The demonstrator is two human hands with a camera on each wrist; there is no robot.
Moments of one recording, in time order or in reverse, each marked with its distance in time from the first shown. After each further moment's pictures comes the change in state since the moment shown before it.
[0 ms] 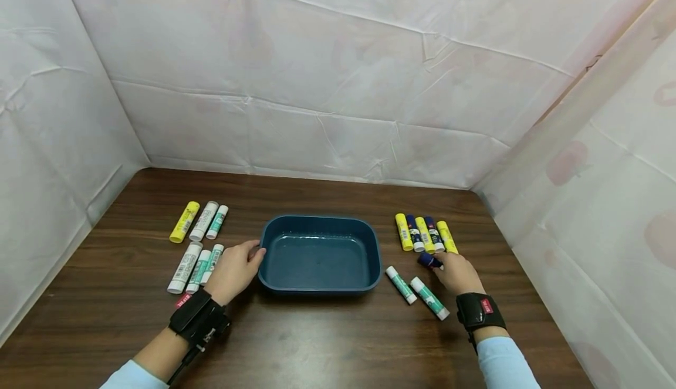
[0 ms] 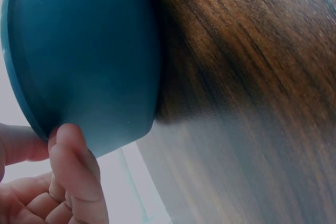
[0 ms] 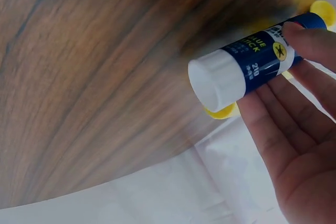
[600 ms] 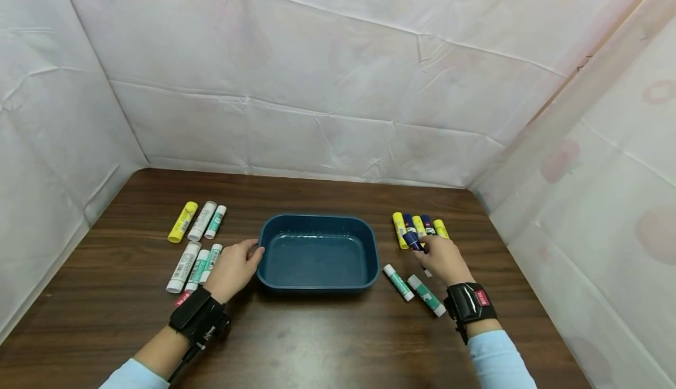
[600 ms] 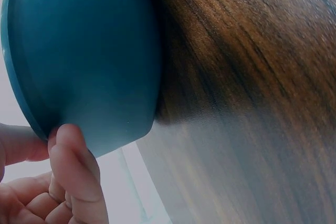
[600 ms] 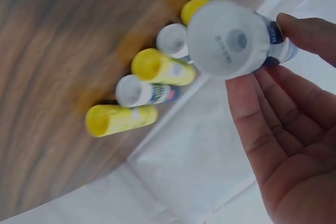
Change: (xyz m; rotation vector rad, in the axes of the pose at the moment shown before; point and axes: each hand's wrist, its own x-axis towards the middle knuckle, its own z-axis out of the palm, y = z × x) left_hand -0.001 -0.001 0.000 -0.002 0.009 0.012; right_hand -0.004 -0.050 -0.037 0.139 0.019 -0.009
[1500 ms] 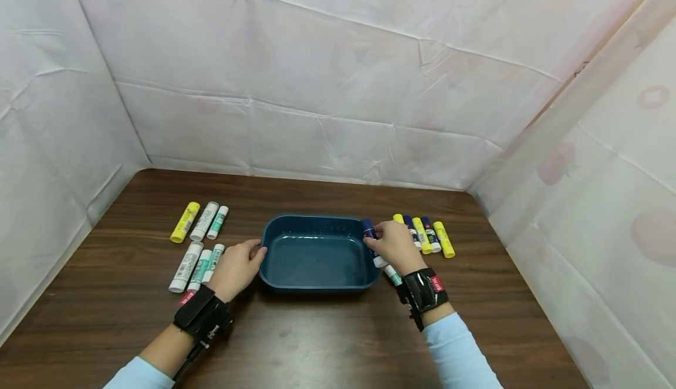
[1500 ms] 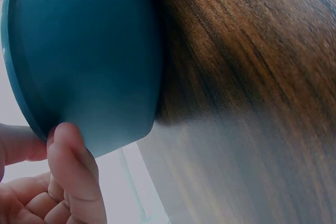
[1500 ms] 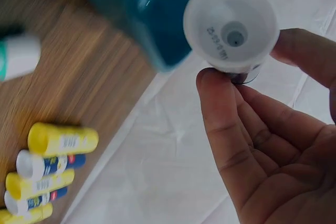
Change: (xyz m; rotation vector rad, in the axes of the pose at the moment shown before) left_hand -0.001 0.000 0.000 0.001 0.013 -0.001; right_hand 0.013 -0.104 0.006 0.202 0.002 0.037
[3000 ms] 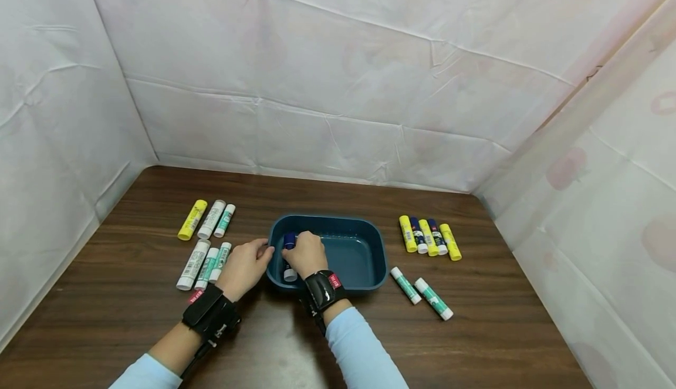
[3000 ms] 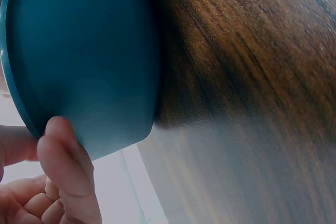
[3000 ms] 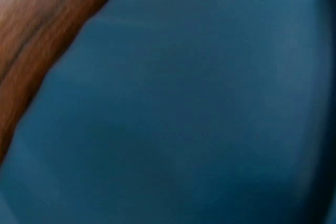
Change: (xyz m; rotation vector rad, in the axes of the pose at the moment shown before) left_hand 0.001 -0.003 0.001 -0.049 -0.018 -0.026; right_hand 0.007 -0.120 0.126 0.186 -0.031 0.018
